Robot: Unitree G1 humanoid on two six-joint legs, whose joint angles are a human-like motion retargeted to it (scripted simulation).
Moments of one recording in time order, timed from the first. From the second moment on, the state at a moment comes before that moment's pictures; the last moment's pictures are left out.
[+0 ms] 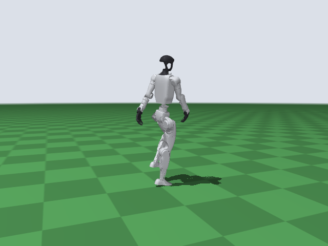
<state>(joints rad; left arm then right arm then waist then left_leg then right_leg) 0.37 0.14 0.38 1.70 0.27 0.24 -0.49 -0.45 0.01 -0.07 1.31 -0.11 0.08 0.43 0.09 -0.09 -0.02 -0.57 0.06 0.27 1.19 -0.43 0.10 0.02 -0.09 -0.18 0.00 0.16 -0.08</state>
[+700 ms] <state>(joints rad) -0.17 0.11 0.15 1.70 0.09 0.22 -0.50 0.10 -0.17 0.01 1.50 -0.47 0.06 0.30 -0.11 0.03 0.03 0.11 0.05 0.28 0.05 -0.45 -0.02 -0.14 -0.04 -0.31 0.48 0.23 -0.11</state>
